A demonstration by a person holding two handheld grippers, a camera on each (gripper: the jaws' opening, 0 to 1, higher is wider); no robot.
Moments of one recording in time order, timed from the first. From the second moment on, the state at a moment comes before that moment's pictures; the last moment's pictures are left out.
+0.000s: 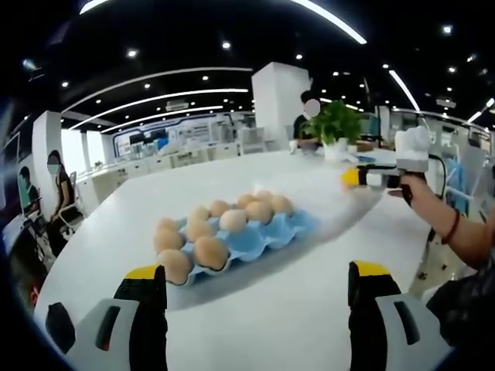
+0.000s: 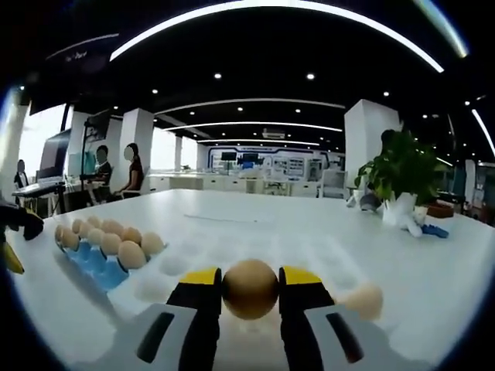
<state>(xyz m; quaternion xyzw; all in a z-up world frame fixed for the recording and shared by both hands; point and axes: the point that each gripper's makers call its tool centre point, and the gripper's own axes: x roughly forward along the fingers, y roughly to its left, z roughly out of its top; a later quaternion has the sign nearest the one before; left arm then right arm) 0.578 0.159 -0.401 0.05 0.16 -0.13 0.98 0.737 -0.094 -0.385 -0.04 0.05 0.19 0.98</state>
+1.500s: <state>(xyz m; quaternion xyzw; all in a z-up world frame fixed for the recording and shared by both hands) 0.565 0.170 -0.400 0.05 0.16 -0.12 0.98 0.702 0.010 -0.383 -0.03 0.06 0.32 0.95</state>
